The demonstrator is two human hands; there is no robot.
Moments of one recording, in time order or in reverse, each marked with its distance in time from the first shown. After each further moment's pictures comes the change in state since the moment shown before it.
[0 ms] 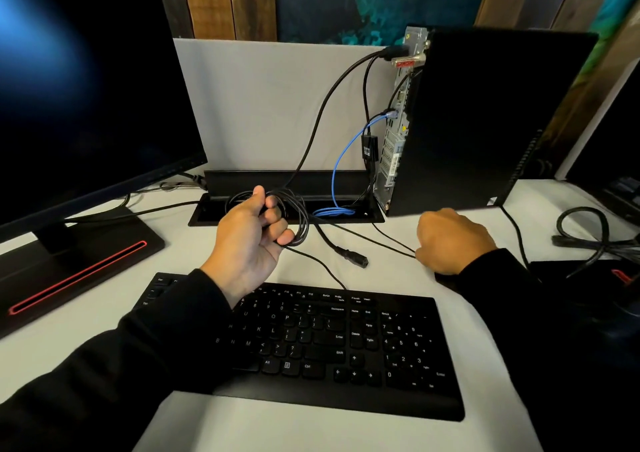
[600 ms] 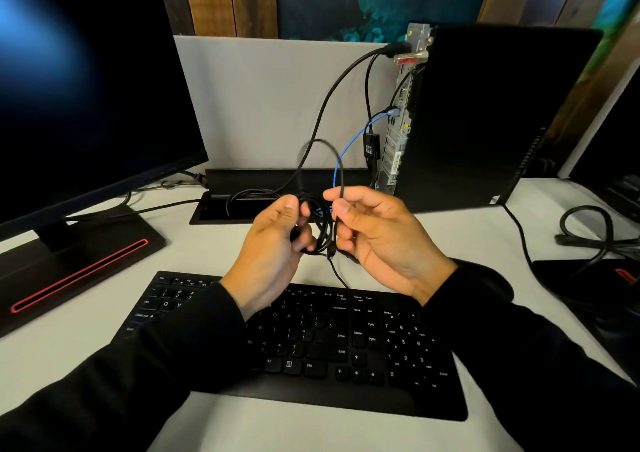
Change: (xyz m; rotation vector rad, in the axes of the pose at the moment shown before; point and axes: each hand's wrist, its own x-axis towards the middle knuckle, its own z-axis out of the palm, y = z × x) left_hand -0.009 -0.027 0.001 0.262 -0.266 0.235; right_hand -0.037 -0.083 0.001 1.894 -0.181 -0.518
